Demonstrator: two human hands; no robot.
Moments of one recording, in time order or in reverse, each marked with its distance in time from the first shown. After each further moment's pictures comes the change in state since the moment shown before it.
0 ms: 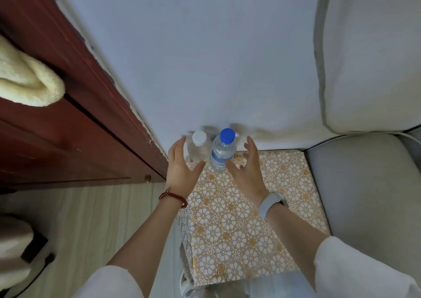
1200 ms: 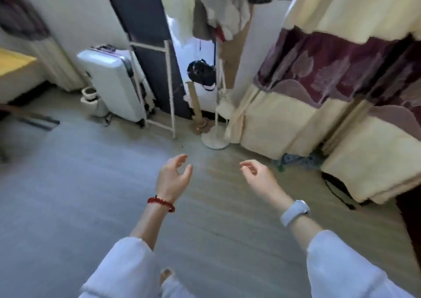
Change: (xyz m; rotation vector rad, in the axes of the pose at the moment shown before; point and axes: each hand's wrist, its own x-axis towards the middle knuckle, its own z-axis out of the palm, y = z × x) left_hand -1.123 0.040 -0.266 0.049 1.572 -1.074; right_hand -0.967 -0.001 0.147 -0.676 -1.755 -0.926
